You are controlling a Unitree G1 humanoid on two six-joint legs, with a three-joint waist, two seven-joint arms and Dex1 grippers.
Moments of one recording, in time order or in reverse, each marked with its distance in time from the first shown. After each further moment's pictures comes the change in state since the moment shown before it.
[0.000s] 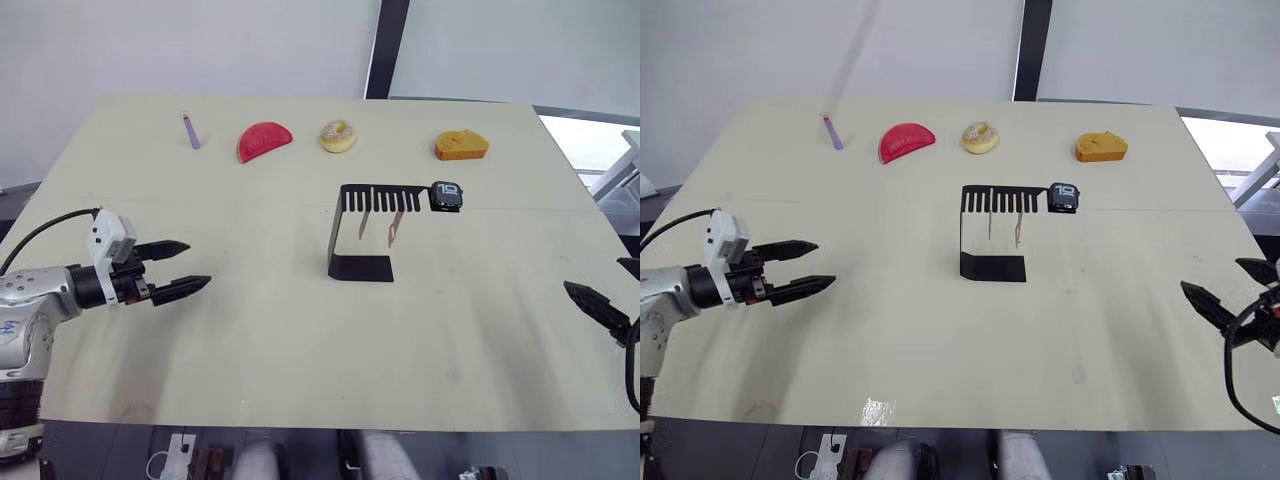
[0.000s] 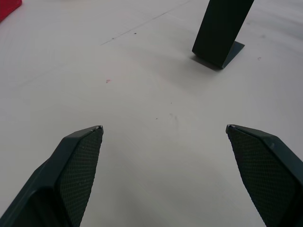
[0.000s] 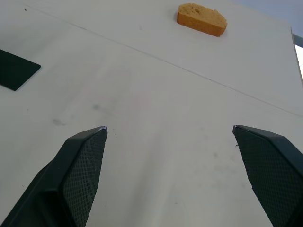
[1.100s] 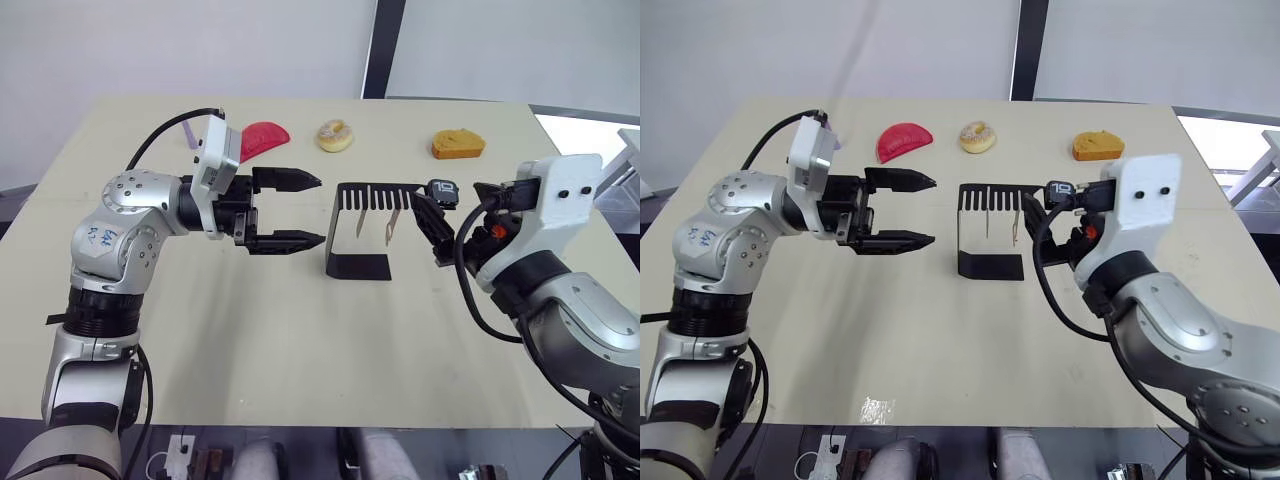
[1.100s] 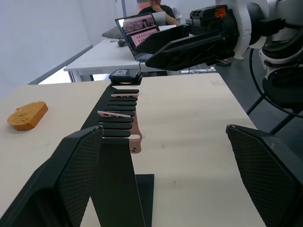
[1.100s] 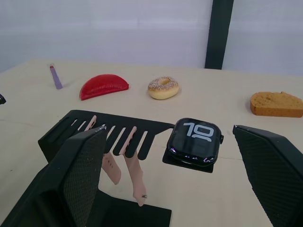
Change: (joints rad) left arm -0.515 -0.247 -0.283 -0.020 -0.056 -0.014 -0.119; right arm -0.717 0.108 0.679 -0.355 0.852 0.225 -1.493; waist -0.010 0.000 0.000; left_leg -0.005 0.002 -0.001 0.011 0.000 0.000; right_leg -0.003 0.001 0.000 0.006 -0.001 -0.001
